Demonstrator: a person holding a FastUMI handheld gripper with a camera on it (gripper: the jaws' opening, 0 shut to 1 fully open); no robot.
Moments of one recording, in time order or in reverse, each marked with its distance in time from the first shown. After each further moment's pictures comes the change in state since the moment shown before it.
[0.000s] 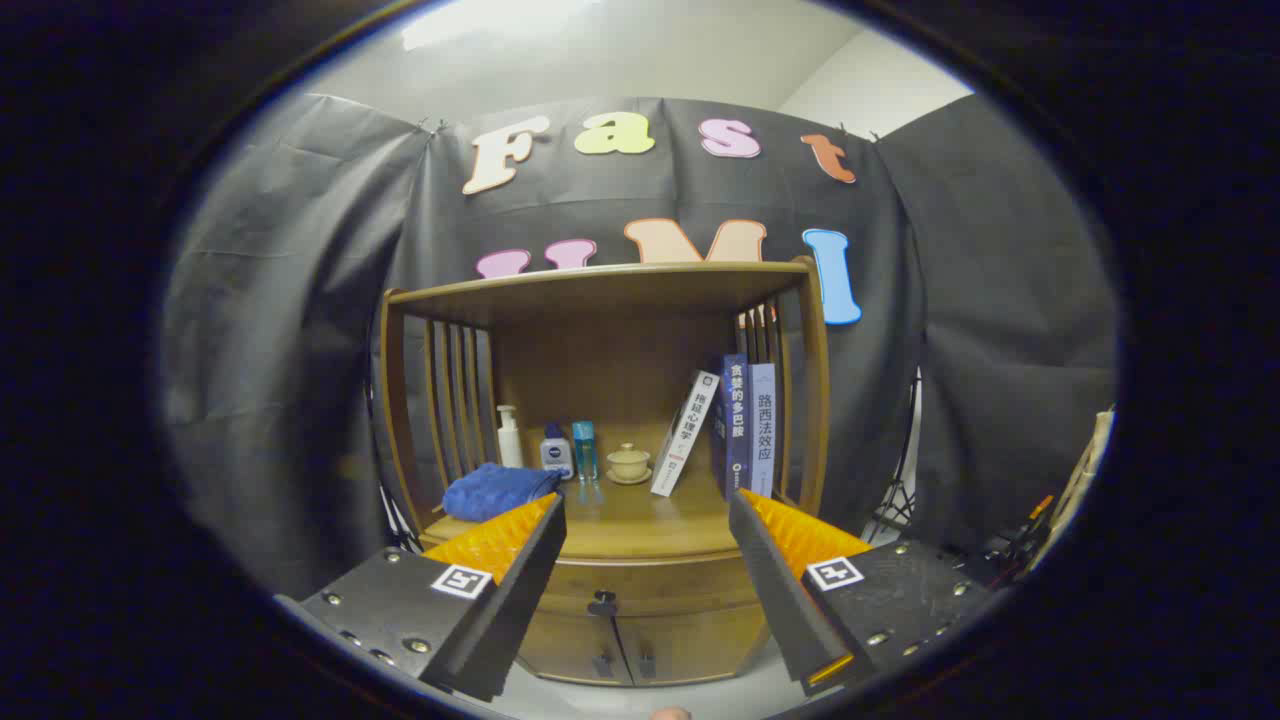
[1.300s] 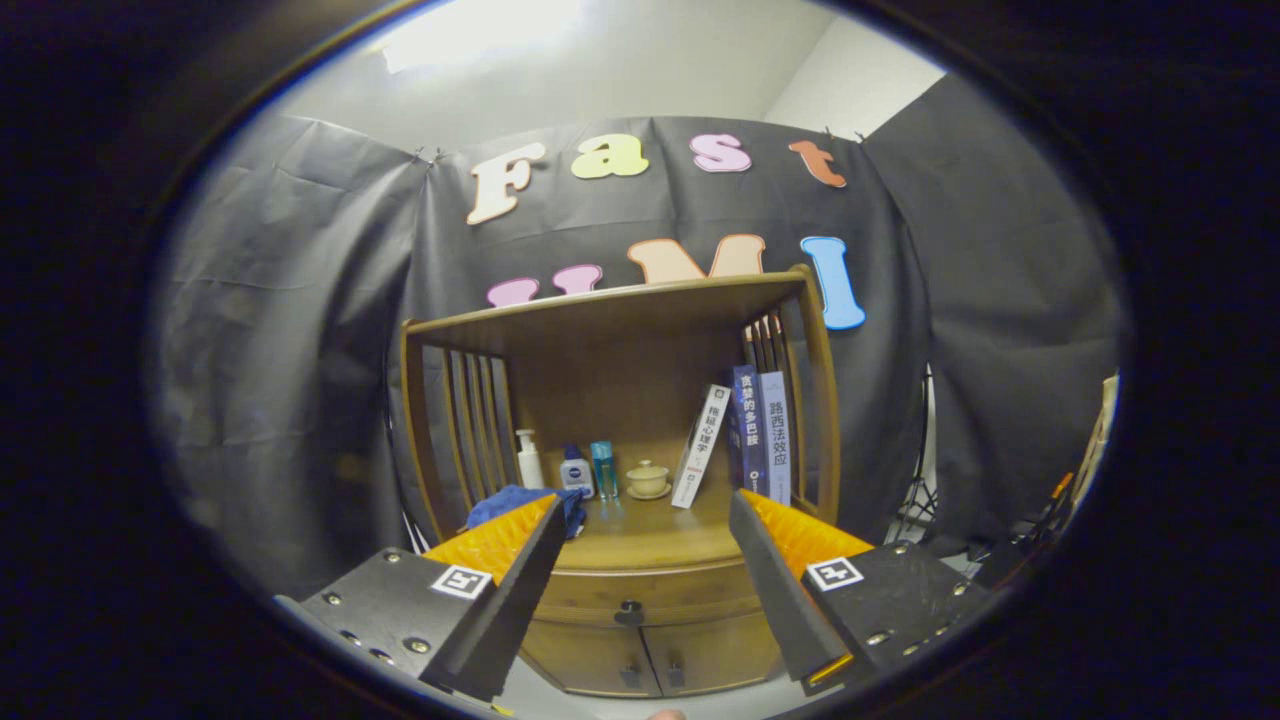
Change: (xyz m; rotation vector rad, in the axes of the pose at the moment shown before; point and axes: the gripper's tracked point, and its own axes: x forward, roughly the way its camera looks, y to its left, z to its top) arm 0.001 0.018 -0.006 0.041 -0.064 0.047
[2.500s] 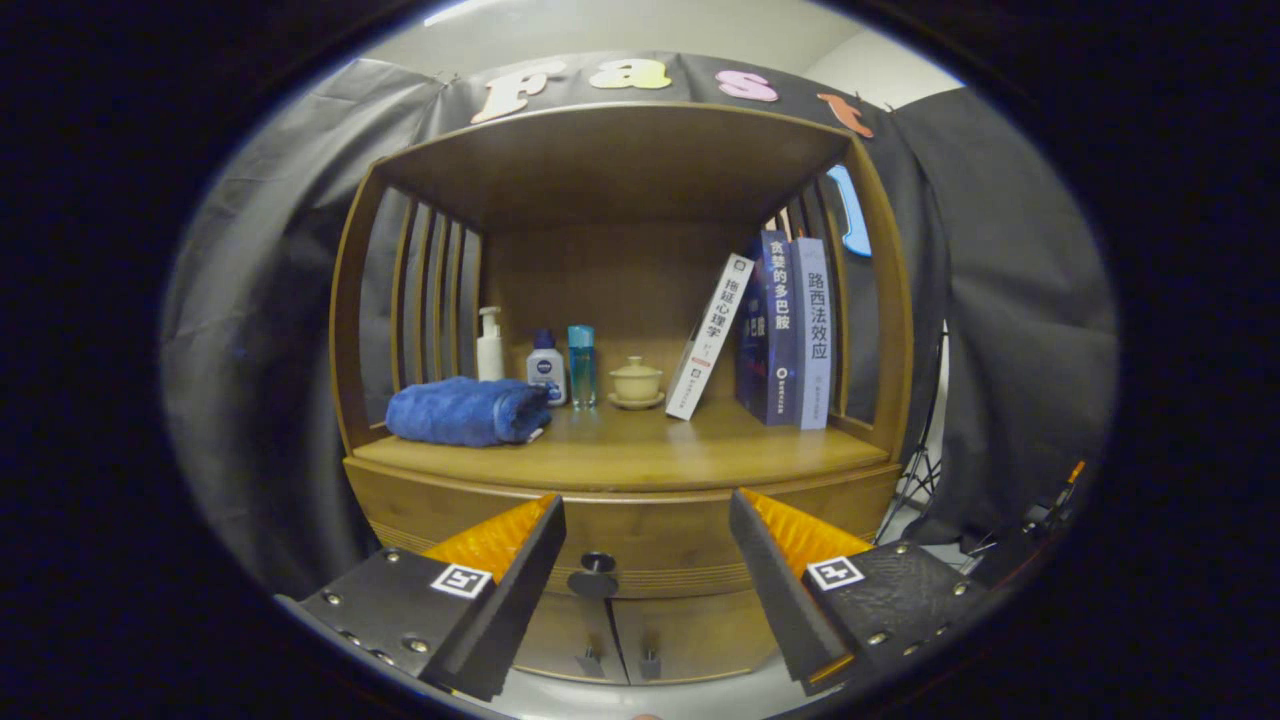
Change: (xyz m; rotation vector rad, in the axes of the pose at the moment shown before) arm 0.100 -0.008 -0.175 -0.109 0.142 -0.044
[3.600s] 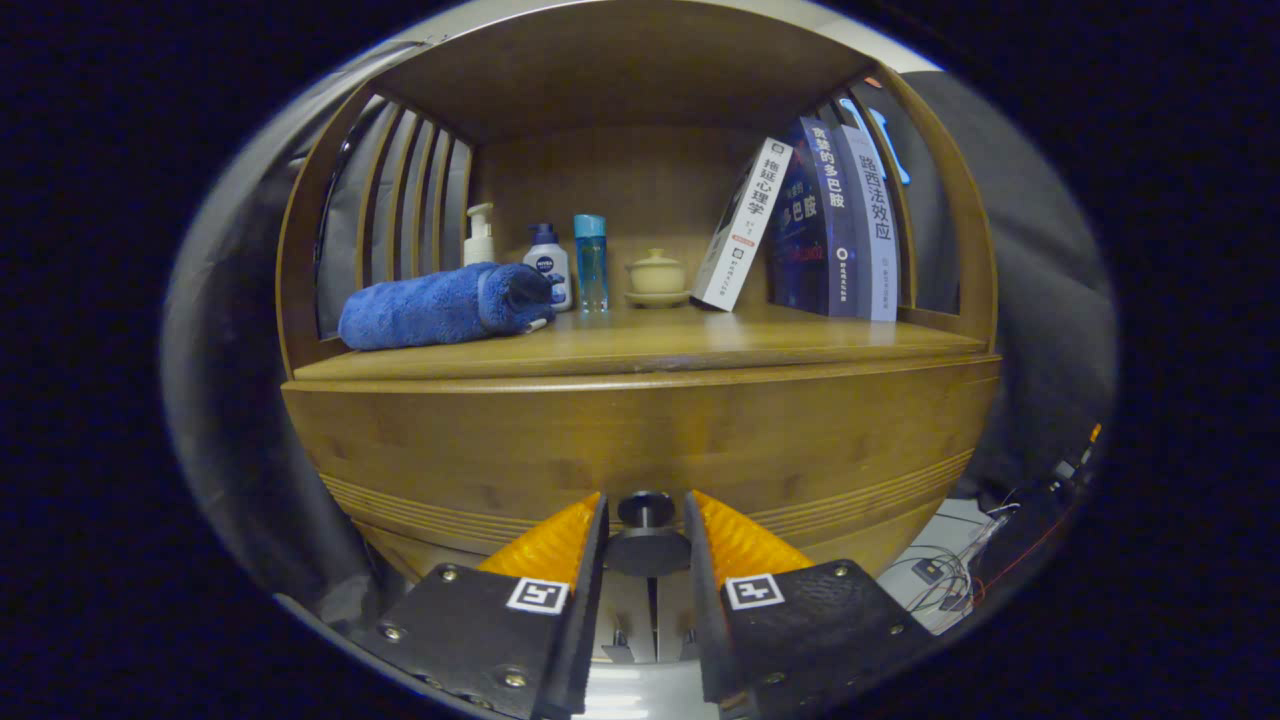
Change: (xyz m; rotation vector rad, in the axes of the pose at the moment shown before) arm 0.060 0.043 -0.102 0.020 0.193 0.005
